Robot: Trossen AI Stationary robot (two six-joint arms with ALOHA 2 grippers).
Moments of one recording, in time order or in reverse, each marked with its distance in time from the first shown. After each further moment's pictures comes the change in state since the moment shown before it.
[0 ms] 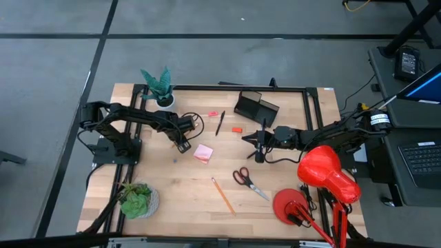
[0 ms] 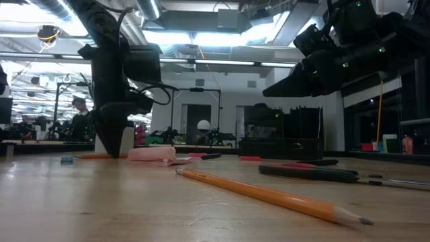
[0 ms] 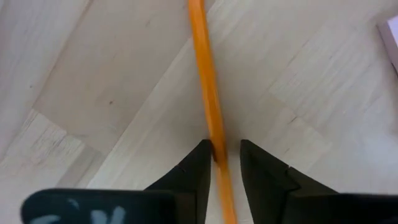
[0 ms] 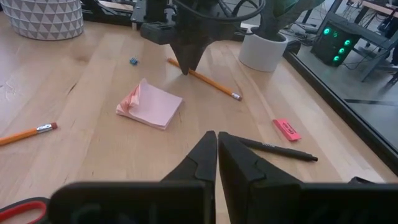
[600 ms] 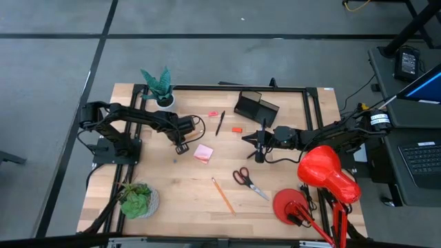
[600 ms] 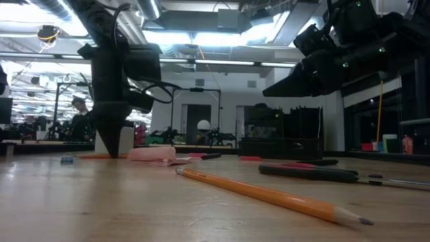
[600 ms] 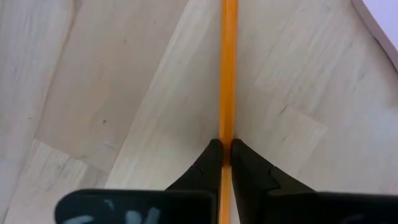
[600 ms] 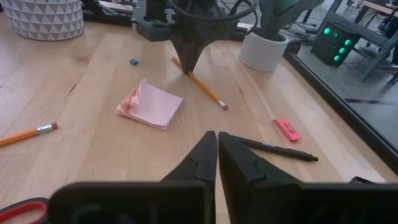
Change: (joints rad) left arm 0.000 -0.006 -0.002 -0.001 0.001 0.163; right arm 0.001 0.000 0.000 0.000 0.000 0.003
